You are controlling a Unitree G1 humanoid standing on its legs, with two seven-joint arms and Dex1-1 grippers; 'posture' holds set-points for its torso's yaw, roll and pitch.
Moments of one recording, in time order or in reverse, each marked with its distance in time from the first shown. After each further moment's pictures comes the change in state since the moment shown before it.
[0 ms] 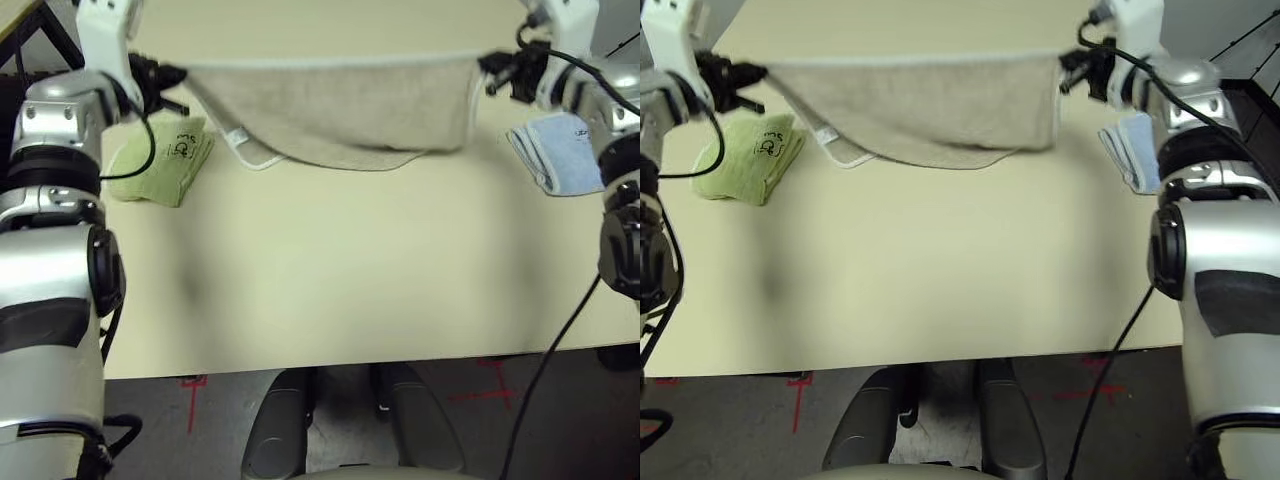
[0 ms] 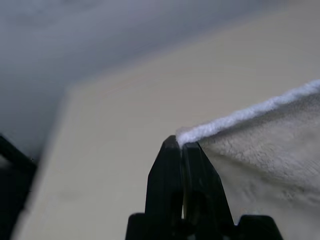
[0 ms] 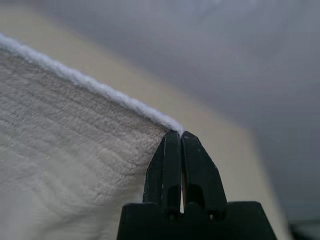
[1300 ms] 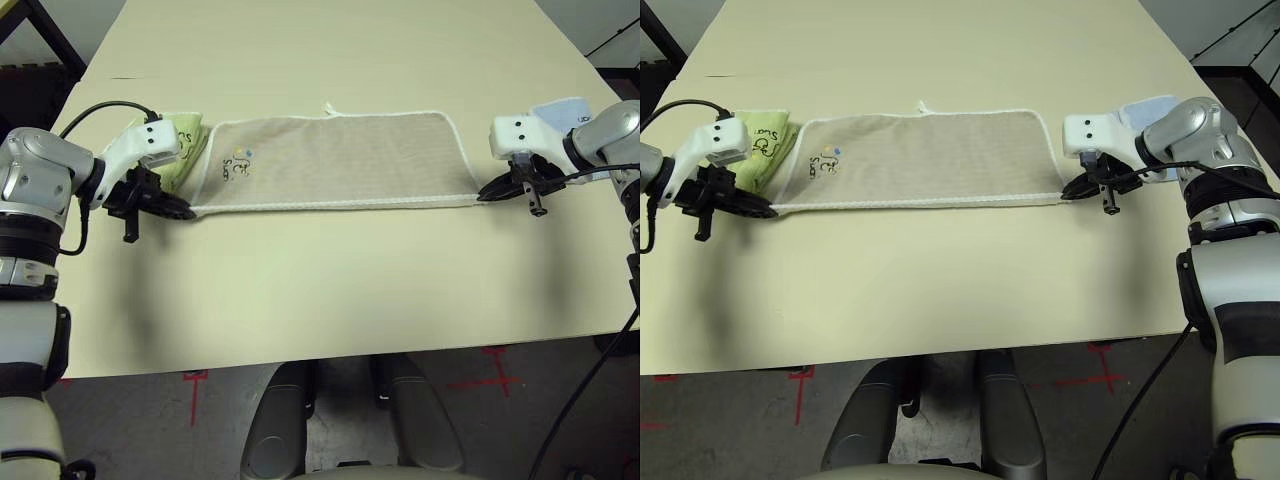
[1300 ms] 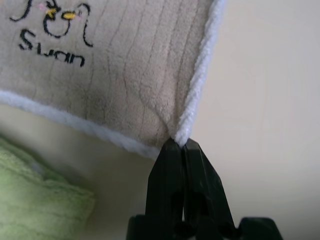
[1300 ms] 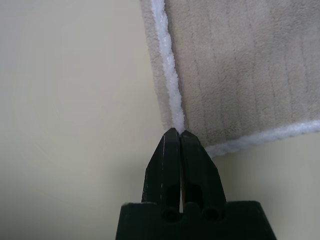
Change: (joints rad) left arm 0.523 0.380 -0.403 -0.570 0.068 0.335 -1.233; right arm 0.301 -0.180 0.369 -0.097 -0.257 -0.013 1.130
